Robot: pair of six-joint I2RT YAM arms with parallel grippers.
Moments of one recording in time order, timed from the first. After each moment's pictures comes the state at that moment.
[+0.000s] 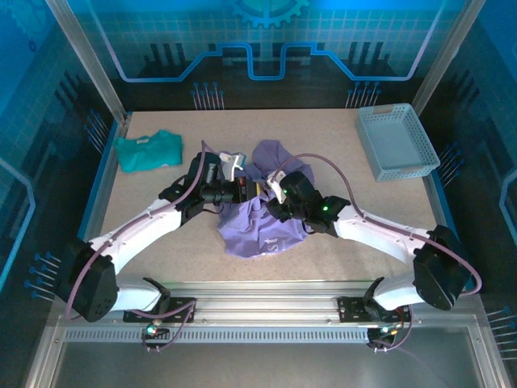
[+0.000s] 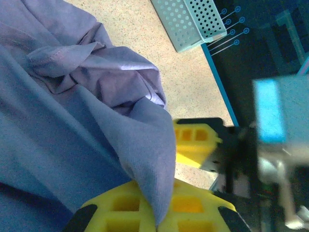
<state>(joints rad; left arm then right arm) -0.50 1.32 0.91 -0.14 0.50 -0.62 0.79 1.41 0.92 -0.24 0.10 0.09</state>
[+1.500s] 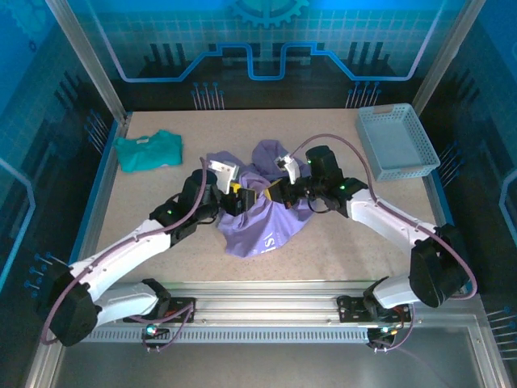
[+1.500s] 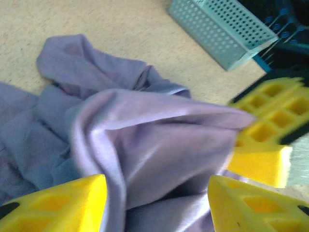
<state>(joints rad) -0.60 1.13 0.78 -0.12 0.11 -0.34 0.54 1.42 0.99 -0.19 -0.65 0.15</state>
